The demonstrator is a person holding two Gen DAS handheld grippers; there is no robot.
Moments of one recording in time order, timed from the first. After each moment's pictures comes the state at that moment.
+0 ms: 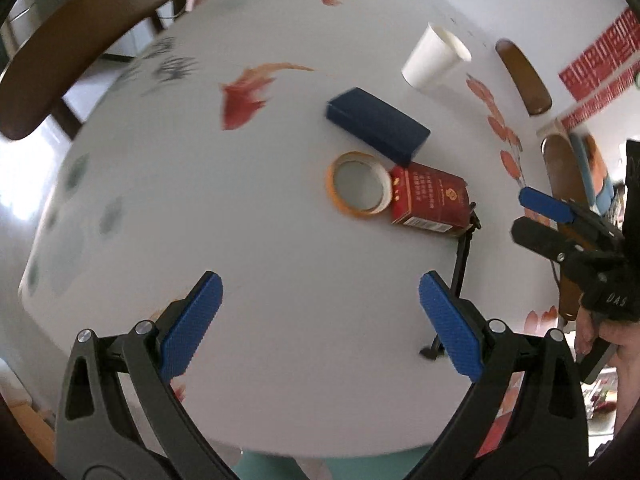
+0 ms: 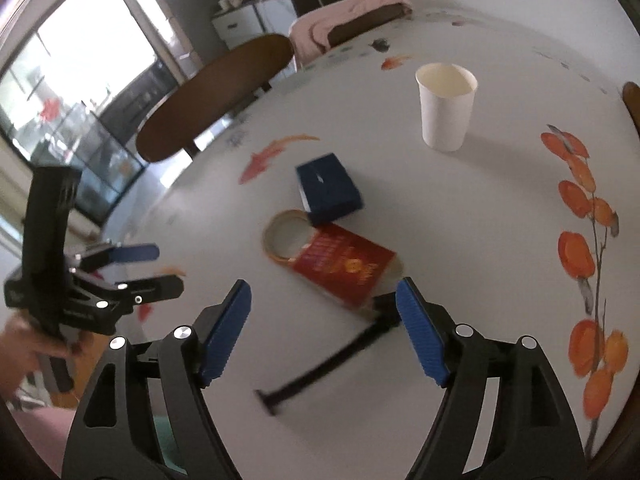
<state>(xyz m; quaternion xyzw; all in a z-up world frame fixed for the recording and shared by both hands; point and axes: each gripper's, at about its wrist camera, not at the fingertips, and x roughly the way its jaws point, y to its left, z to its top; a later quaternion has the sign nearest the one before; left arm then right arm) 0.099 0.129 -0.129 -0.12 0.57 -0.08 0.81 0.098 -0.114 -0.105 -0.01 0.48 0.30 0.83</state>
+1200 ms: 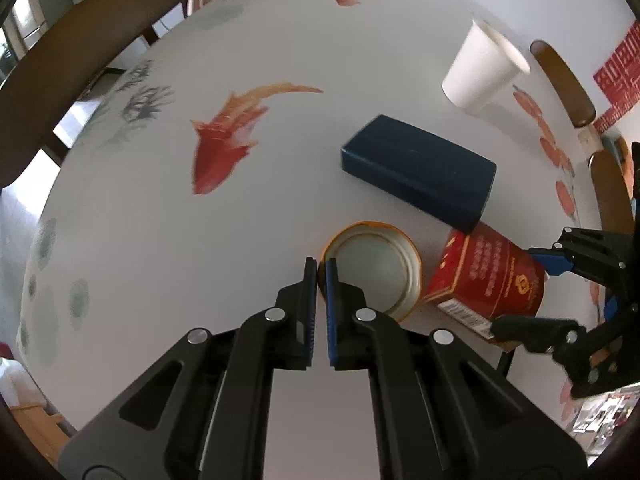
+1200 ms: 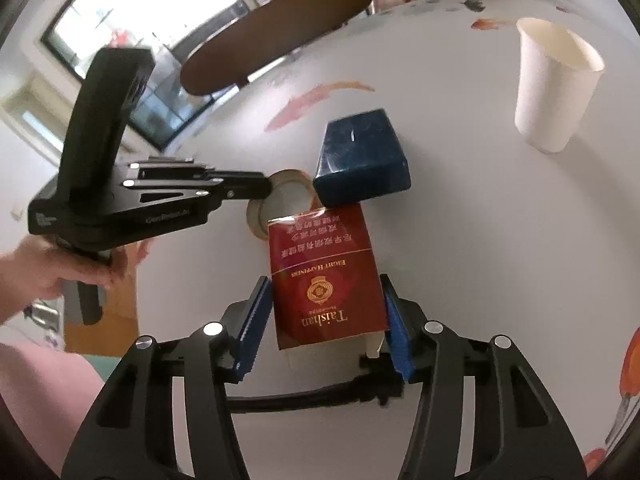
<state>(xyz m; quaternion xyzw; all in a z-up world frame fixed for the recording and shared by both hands) 0.160 0.117 -0.159 -0.08 0.56 -0.02 0.83 0.139 -0.101 -0.147 -0.04 0.50 0.45 0.74</state>
